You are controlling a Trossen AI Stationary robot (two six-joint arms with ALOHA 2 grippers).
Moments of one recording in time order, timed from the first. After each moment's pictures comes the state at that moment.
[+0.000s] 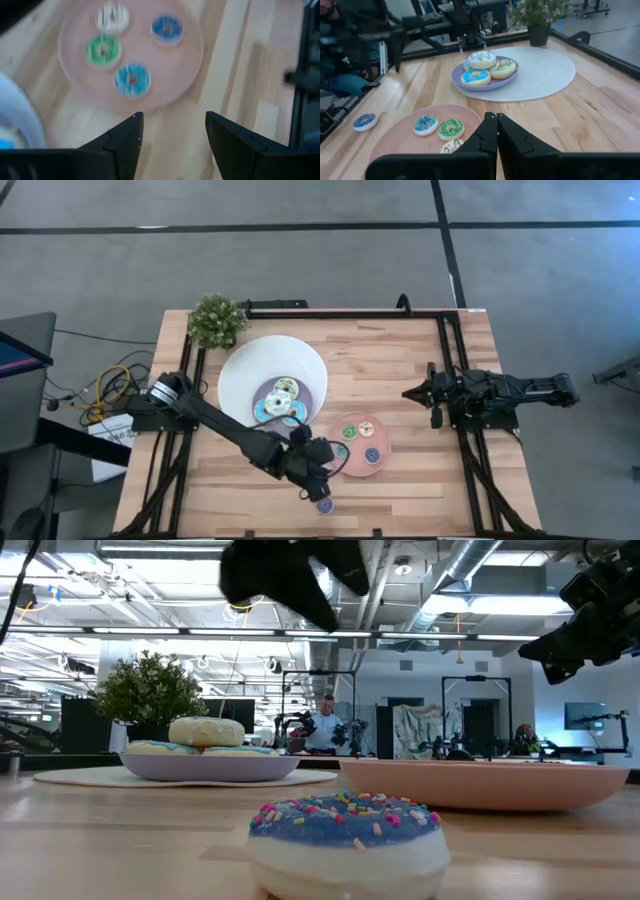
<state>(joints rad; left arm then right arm) -0.49 1.95 1.58 -0.61 -0.38 -0.74 0.09 0.01 0.10 -0.31 0.10 0.13</state>
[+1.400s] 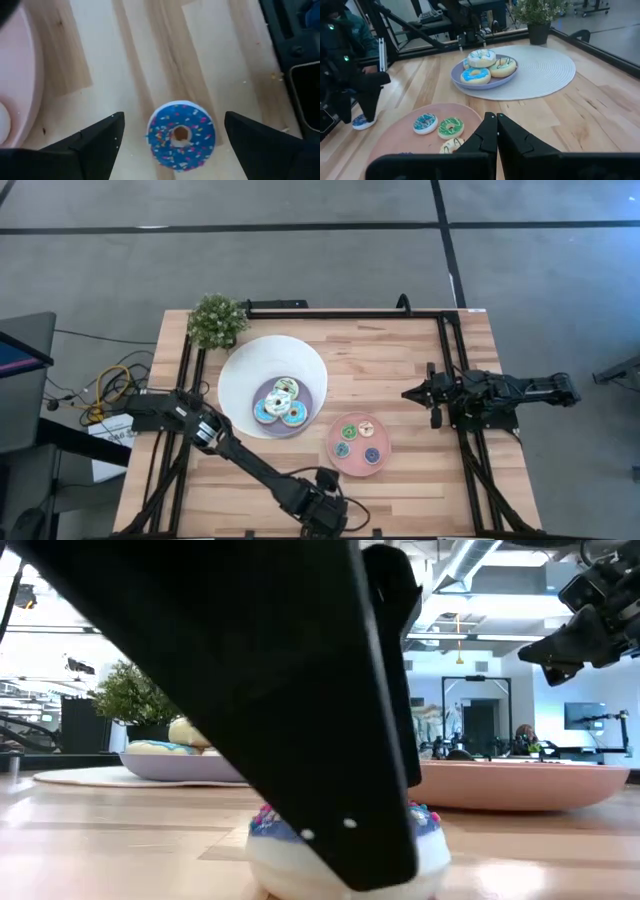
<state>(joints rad) -0.59 2.40 2.03 -0.81 -0.22 -0.24 0.09 0.02 0.10 -0.31 0.10 0.13</state>
